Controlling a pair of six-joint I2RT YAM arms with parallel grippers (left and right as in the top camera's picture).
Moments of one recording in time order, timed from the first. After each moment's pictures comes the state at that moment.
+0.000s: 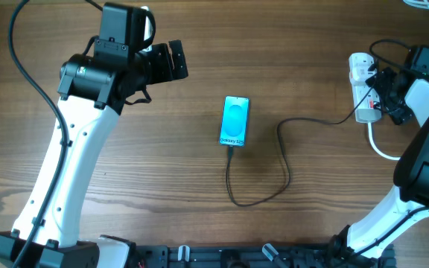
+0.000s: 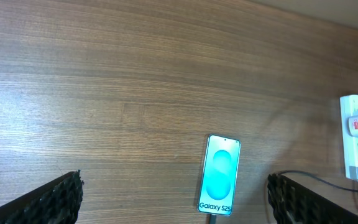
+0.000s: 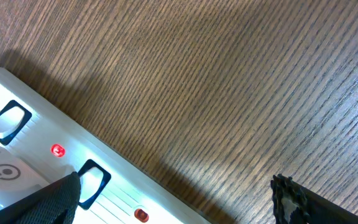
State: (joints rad) left arm -0.27 1.54 1.65 -1.00 0.03 -0.40; right arm -0.39 2.02 1.33 -0.49 0.08 0.60
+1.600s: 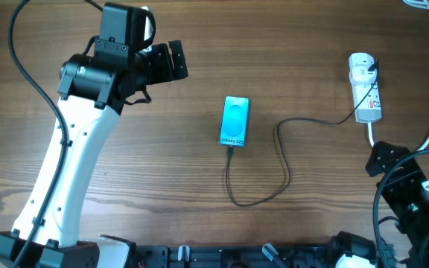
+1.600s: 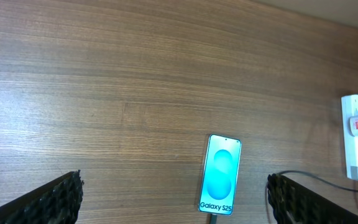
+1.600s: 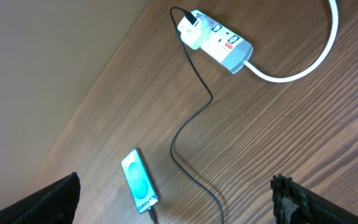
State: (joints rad) left arm -0.27 1.54 1.65 -1.01 0.02 -0.40; right arm -0.33 0.61 1.19 -1.27 -0.16 0.68
